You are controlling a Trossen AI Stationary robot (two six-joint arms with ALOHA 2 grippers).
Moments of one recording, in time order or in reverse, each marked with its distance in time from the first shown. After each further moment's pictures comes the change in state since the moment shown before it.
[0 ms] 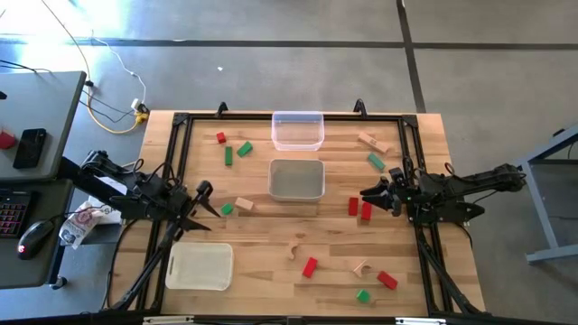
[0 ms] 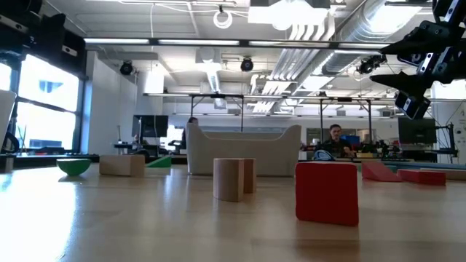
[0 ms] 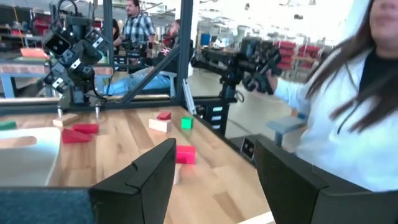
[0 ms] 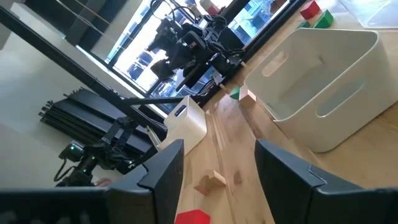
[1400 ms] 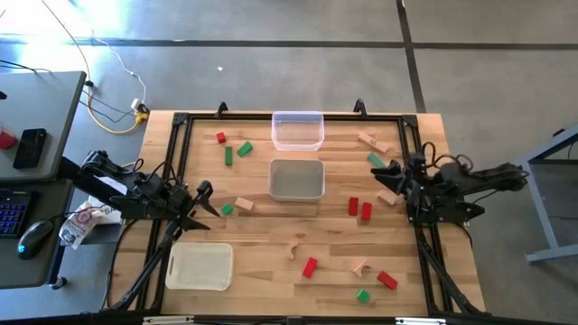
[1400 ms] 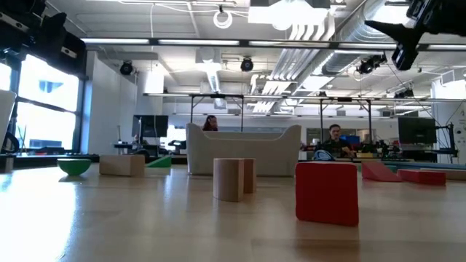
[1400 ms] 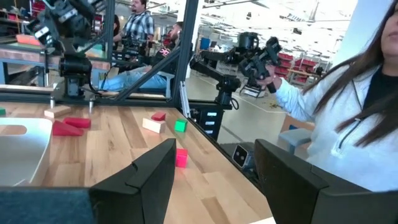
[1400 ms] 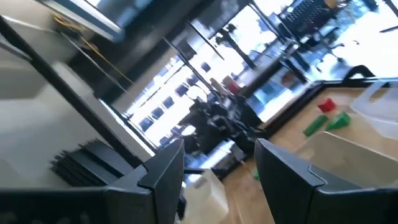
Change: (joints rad) left arm 0.000 0.000 0.000 0.013 -0.018 -0.064; right arm 0.000 0.044 0.205 0.083 0.152 -0.141
